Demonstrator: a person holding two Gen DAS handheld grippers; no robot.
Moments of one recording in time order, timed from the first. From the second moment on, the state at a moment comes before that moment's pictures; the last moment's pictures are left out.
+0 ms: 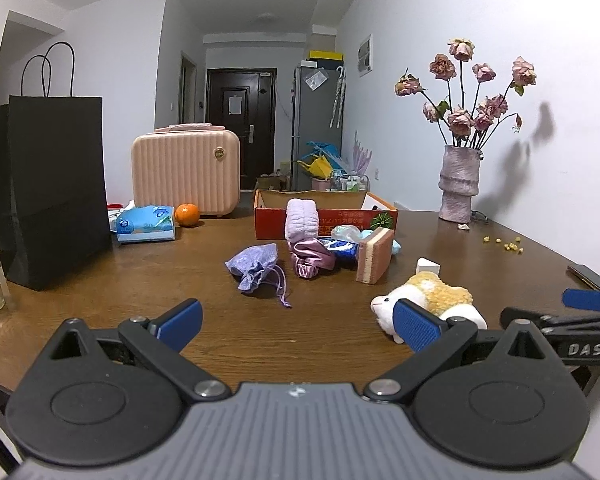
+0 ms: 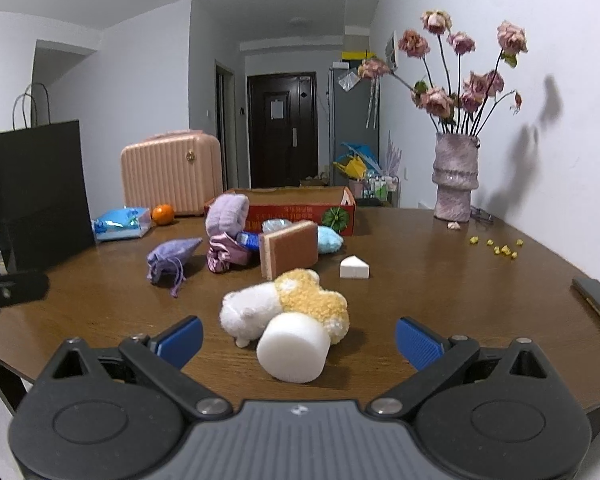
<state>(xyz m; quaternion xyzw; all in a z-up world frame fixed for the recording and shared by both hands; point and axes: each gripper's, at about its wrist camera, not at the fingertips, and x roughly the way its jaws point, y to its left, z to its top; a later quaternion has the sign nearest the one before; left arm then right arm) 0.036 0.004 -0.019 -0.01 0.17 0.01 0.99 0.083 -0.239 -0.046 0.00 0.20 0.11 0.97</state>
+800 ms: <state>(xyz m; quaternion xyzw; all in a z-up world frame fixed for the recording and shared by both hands) 0.070 0.012 -0.045 -0.02 0.19 0.03 0.98 0.166 -0.218 -0.105 0.00 0.22 0.11 0.97</state>
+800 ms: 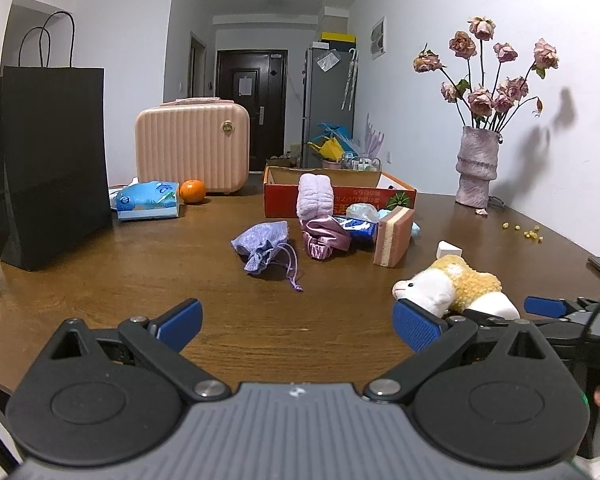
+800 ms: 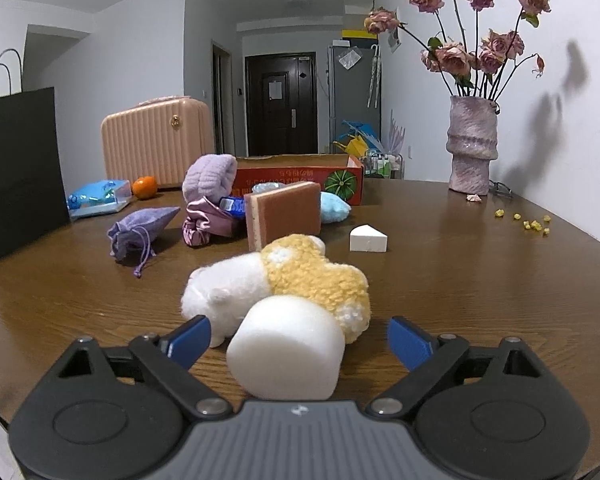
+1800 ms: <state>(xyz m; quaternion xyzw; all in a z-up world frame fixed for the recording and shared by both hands) 0.107 -0.015 -0.039 0.01 0.20 -0.01 0.98 0.158 -0.247 -0.096 0.01 0.21 0.11 0.97</state>
